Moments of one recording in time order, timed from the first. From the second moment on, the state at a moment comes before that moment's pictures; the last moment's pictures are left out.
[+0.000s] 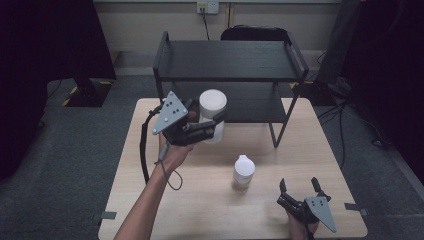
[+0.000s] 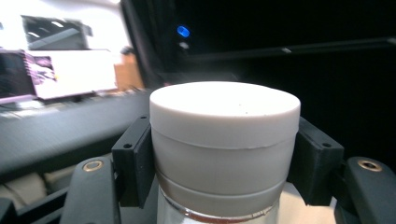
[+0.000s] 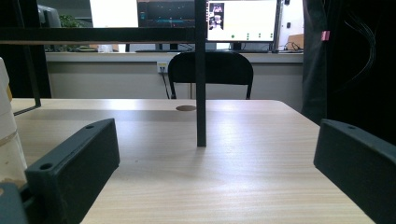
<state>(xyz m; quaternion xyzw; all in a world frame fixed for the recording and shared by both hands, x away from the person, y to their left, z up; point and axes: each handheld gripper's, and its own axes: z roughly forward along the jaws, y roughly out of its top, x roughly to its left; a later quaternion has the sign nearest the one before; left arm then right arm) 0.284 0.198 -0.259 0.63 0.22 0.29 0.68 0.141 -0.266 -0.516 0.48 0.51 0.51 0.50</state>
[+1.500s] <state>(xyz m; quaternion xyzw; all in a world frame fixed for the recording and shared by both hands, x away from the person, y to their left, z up) 0.374 0.115 -0.186 0.57 0.36 0.40 0.62 0.141 -0.268 -0.516 0.48 0.51 0.52 0.50</state>
